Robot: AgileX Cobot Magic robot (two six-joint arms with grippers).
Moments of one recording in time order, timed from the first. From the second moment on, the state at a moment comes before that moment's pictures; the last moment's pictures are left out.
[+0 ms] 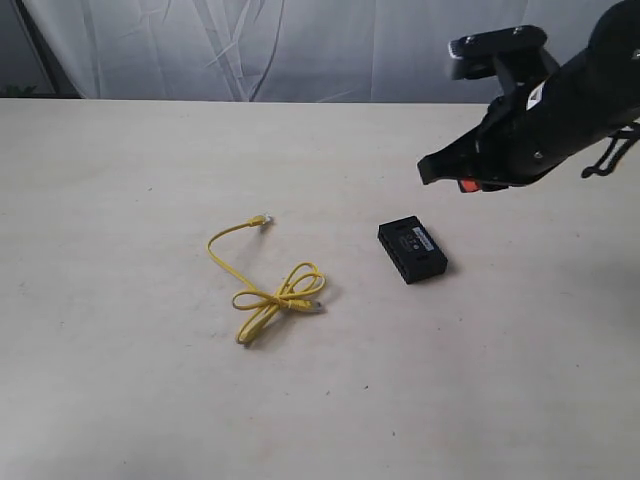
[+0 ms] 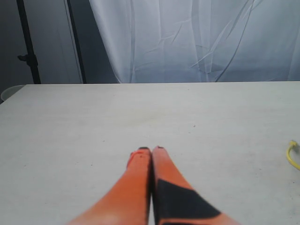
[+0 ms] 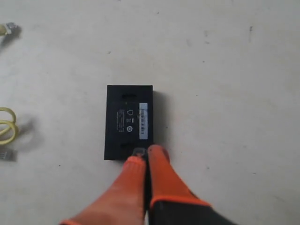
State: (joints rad) left arm 0.02 0.01 0.00 0.03 0.23 -0.02; right arm 0.35 1.59 -1.04 0.10 0.58 -0.09
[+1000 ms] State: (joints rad) left arm 0.02 0.01 0.00 0.03 0.23 -0.02; right arm 0.41 1.88 -1.09 0.09 0.53 -0.10
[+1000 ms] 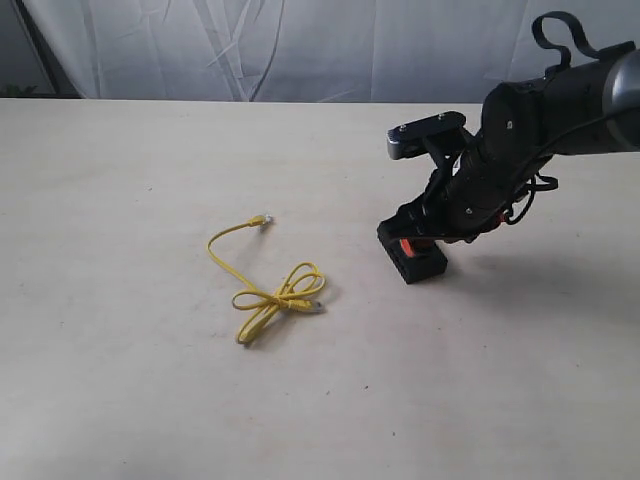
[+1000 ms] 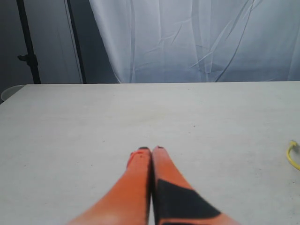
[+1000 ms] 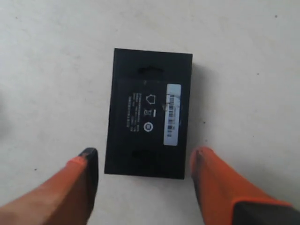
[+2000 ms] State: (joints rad) left arm 0.02 0.01 0.00 0.03 0.23 -0.02; right arm 0.41 1.95 -1.09 0.11 0.48 -0.10
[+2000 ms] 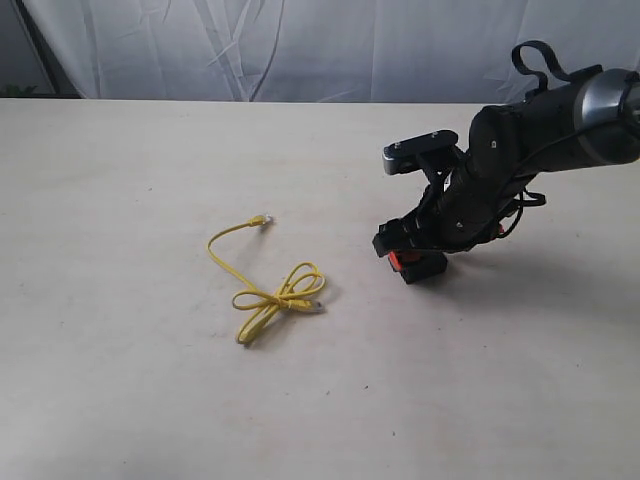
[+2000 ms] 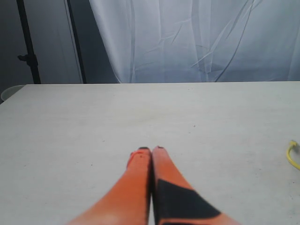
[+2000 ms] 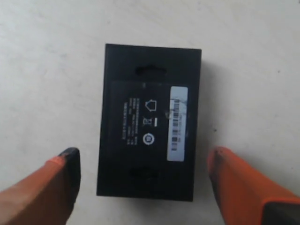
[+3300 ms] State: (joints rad) left arm 0.02 0.01 0.00 0.03 0.23 -0.02; right arm 0.41 1.97 -1.10 0.11 0.53 -0.10
